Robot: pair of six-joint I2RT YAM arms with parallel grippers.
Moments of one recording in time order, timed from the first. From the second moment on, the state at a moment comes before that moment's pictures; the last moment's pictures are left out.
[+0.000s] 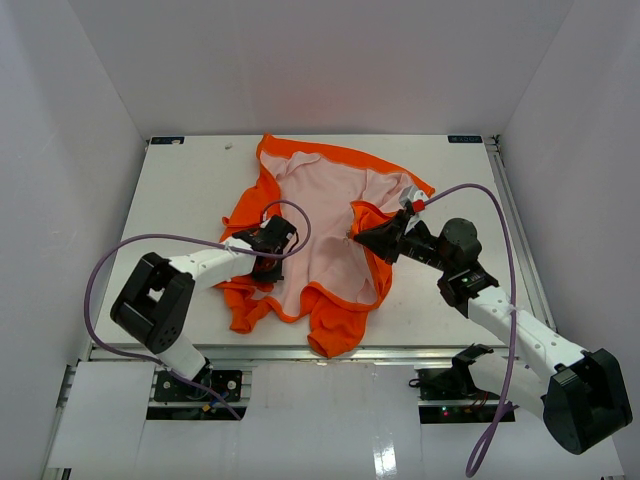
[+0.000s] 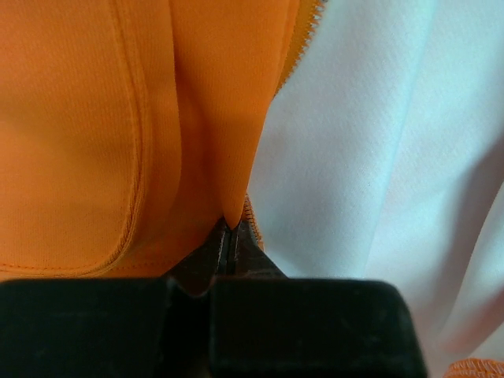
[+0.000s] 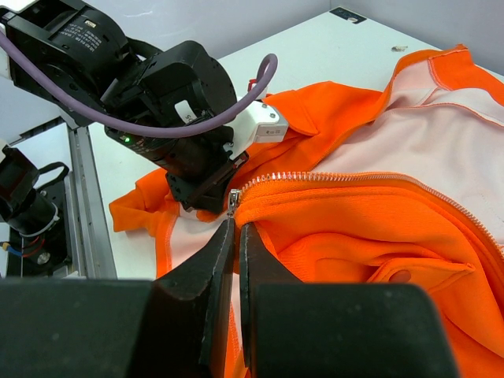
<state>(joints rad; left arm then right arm) -0.61 1.60 0.93 -0.54 -0.28 -0.49 0.49 0.99 0.56 0.48 -0.65 0.20</state>
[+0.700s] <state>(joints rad) -0.61 1.20 0.83 -0.37 -0.18 -0.49 0.49 1.00 0.56 0.49 -0.66 0.20</state>
